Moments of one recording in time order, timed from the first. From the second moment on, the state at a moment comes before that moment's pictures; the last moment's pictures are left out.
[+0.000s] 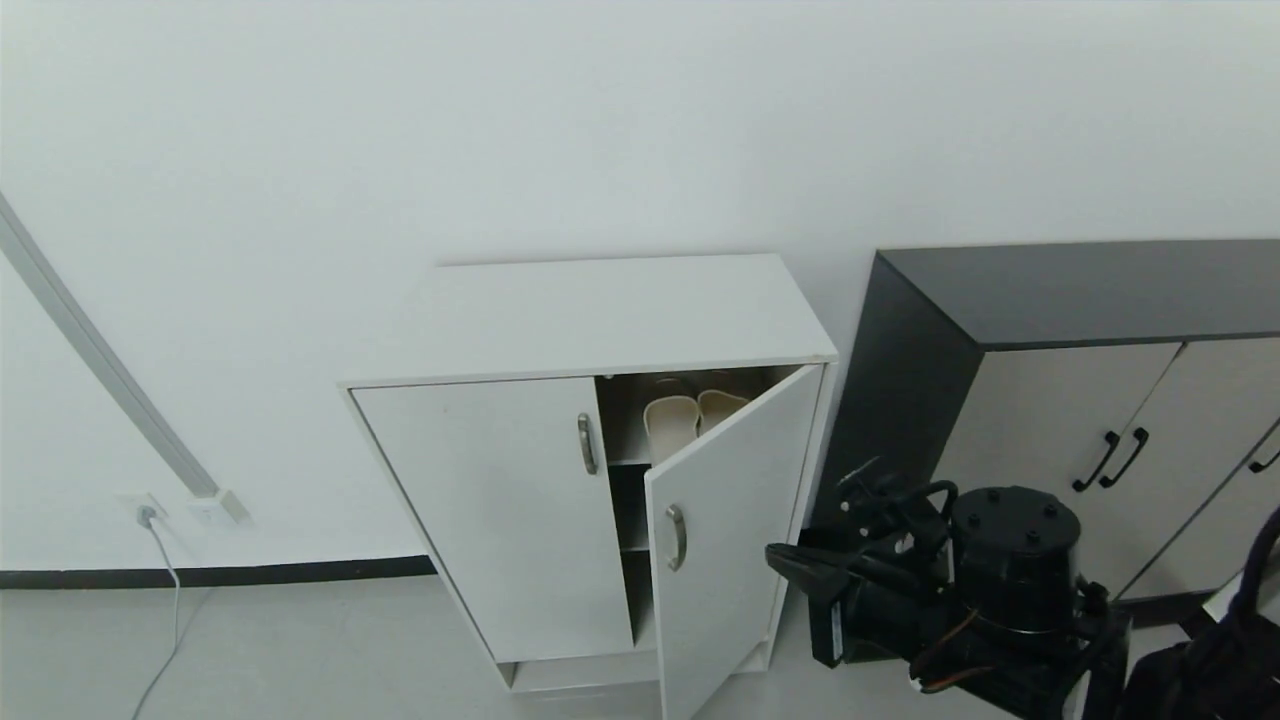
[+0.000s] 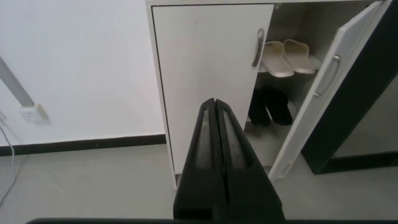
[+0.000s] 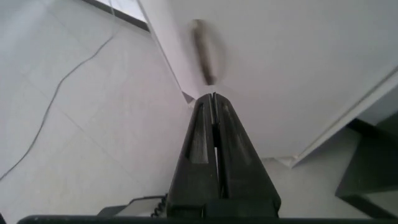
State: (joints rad) left arm 0.00 0.00 0.00 0.00 0.02 0.00; right arm 0.73 1.89 -0.45 -1.19 0.04 0.11
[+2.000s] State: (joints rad) left arm 0.00 0.00 0.00 0.00 0.02 0.00; right arm 0.58 2.14 -0.91 -1.01 0.04 0.11
